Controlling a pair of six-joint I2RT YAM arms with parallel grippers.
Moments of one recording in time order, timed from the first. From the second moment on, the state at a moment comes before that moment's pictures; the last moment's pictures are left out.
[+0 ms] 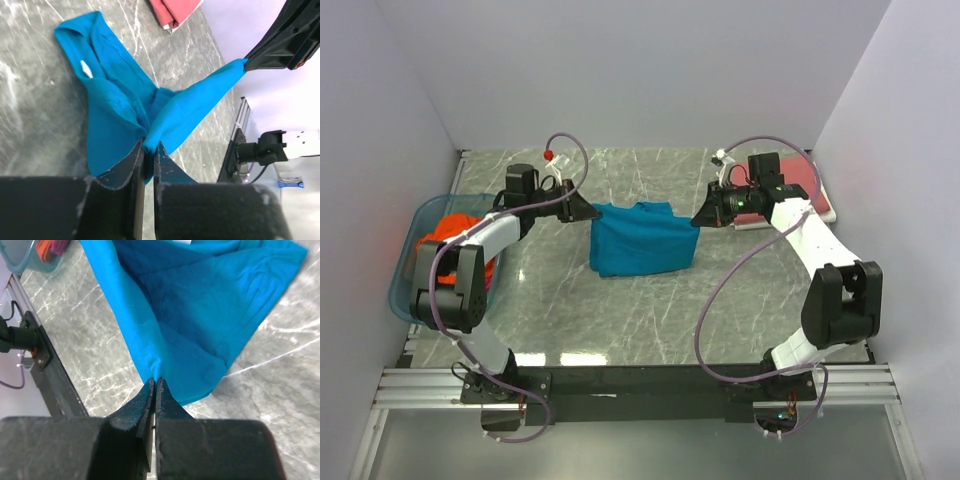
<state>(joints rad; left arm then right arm) -0.12 1.69 1.05 0.16 0.98 -0.43 0.13 1.57 1.25 -0.57 -0.84 -0.11</state>
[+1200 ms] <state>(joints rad) -0.10 2.17 1.46 0.06 0.91 -0.44 0.13 2.04 1.69 -0.58 -0.67 -0.08</state>
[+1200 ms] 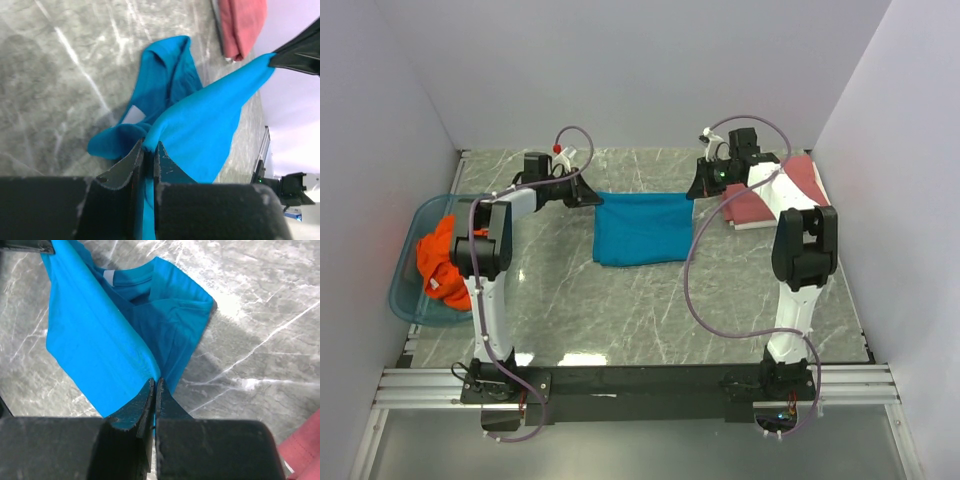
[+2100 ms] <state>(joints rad) -0.04 1.52 1.25 0.09 0.32 -0.41 0.13 1.99 1.64 -0.53 -0.59 -0.02</state>
